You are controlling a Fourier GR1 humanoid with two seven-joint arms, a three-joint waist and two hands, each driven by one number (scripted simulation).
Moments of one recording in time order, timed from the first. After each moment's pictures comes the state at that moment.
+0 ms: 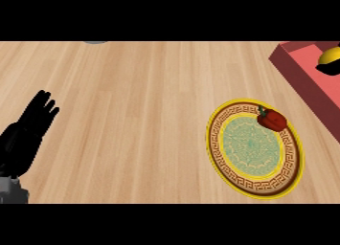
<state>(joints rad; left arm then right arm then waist) -0.05 0.21 0.19 -1.65 0.21 -0.10 0.27 -0.93 -0.61 -0.25 -0.53 0.94 -0.08 0.24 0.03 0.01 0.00</state>
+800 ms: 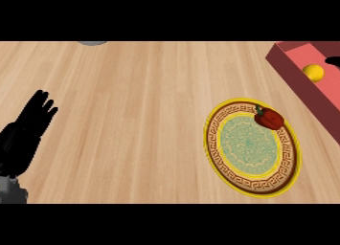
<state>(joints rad) -0.05 0.21 0.20 -1.65 0.21 -0.10 0.29 -0.91 -0.61 -0.54 -0.46 0.64 -0.27 -0.05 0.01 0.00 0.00</state>
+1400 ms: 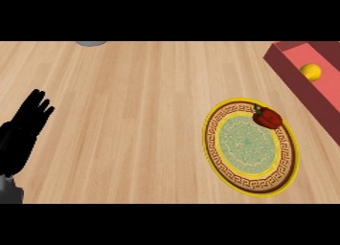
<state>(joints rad) -0.06 0.23 0.22 -1.63 0.22 -0.11 0.29 -0.78 -0.78 -0.73 -0.51 0.38 -0.12 -0.15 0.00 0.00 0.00</state>
